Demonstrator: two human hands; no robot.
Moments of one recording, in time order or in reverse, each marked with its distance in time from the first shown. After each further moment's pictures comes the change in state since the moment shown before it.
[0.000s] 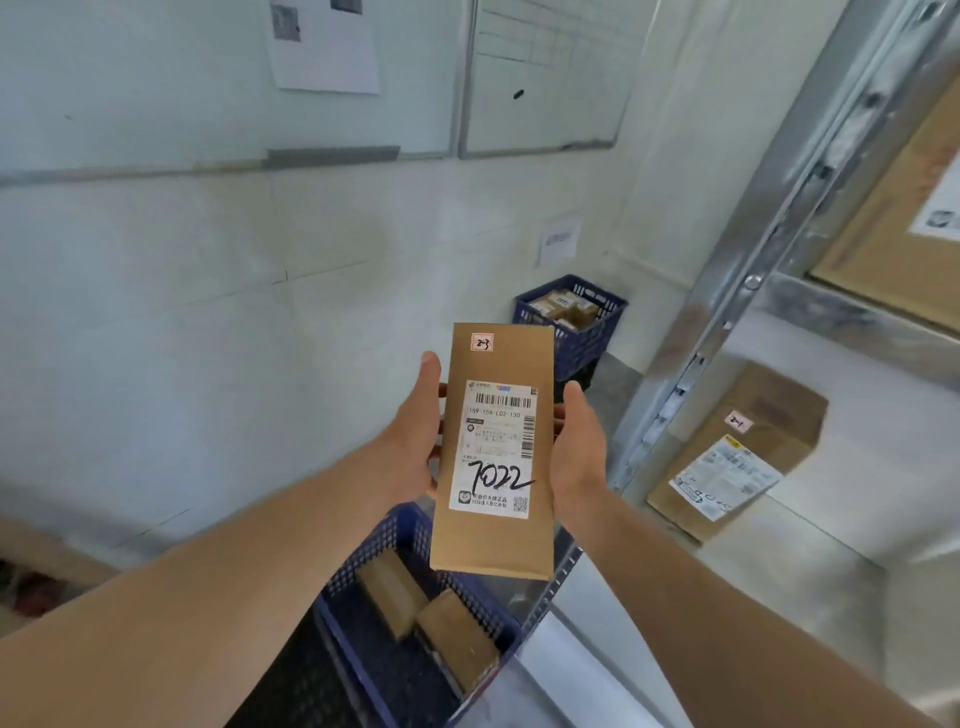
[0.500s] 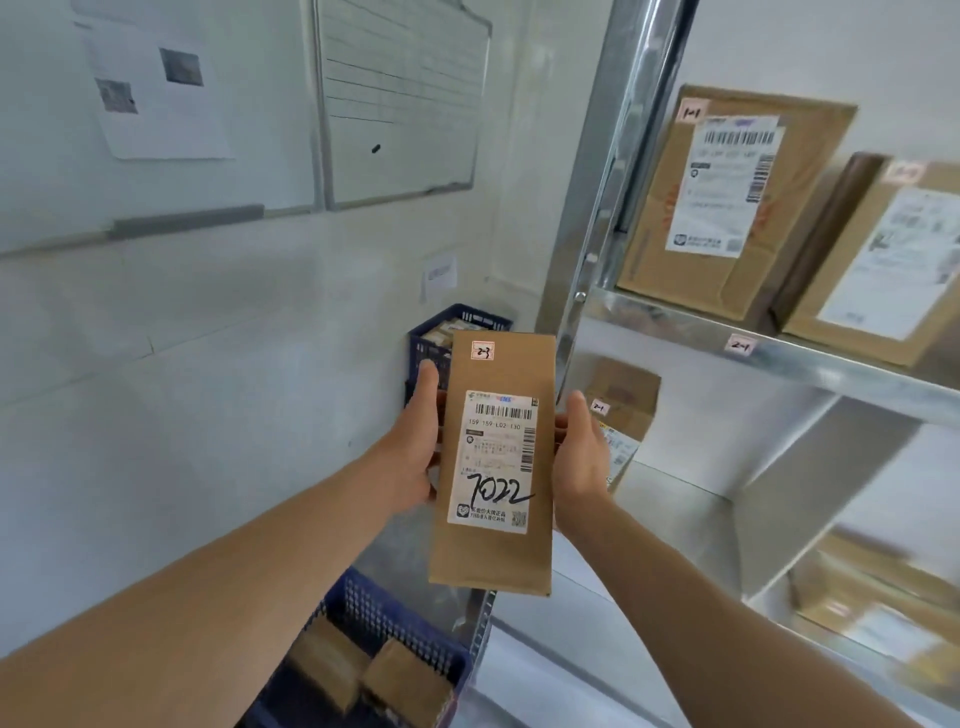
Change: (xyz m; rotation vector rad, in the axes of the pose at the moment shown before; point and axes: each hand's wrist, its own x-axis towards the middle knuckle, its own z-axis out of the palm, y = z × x) left_hand -0.034 0.014 0.078 0.155 -0.248 0.100; right_hand -0.051 -0.042 -0.086 0.099 0.294 -0.108
